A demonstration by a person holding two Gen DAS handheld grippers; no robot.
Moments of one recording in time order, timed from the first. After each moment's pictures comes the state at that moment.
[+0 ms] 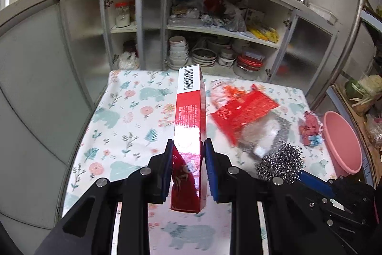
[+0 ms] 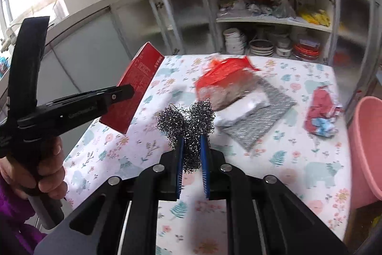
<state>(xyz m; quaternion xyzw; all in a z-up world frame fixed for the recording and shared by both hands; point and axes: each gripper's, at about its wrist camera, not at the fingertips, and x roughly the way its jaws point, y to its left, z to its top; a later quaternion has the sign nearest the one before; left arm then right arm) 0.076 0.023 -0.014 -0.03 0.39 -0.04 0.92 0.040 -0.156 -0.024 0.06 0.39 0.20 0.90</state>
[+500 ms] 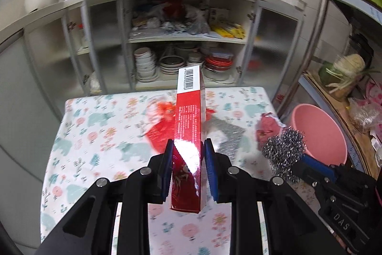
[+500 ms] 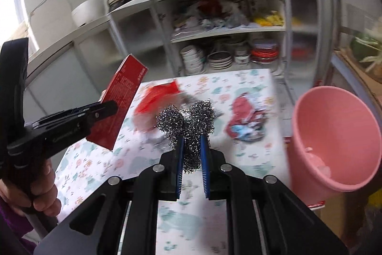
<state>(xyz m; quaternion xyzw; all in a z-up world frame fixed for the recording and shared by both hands) 0.087 -0.076 0.004 0.02 0.37 -0.12 0.92 0.034 -0.253 -0.010 0.11 0.35 0.09 0.92</state>
